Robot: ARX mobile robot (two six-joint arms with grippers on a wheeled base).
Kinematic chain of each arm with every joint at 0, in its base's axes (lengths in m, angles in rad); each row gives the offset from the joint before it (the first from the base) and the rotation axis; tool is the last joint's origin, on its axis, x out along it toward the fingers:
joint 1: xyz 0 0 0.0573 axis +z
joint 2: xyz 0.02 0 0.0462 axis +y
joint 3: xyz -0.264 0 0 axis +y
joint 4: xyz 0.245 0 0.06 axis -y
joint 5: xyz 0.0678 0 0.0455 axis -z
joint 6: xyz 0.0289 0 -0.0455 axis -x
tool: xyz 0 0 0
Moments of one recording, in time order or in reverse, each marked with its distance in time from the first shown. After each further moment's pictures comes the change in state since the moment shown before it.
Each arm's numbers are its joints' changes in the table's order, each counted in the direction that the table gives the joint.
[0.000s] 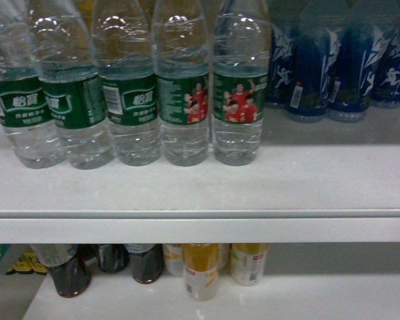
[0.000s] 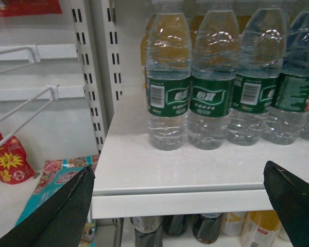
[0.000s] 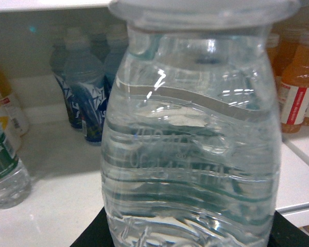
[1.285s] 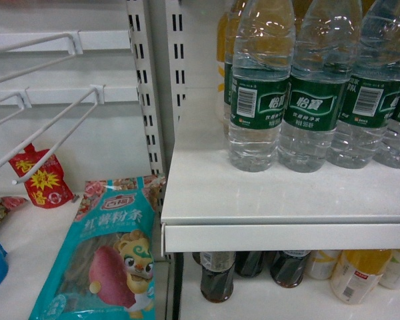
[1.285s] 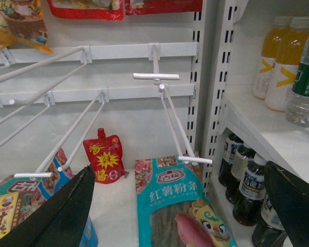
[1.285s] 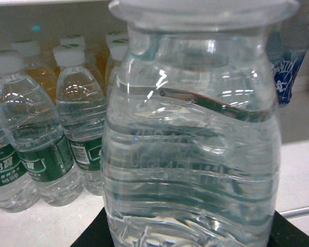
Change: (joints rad) left arm 0.000 0.000 0.000 0.000 0.000 0.000; right arm 0.005 0.000 0.001 -0.001 0.000 -0.003
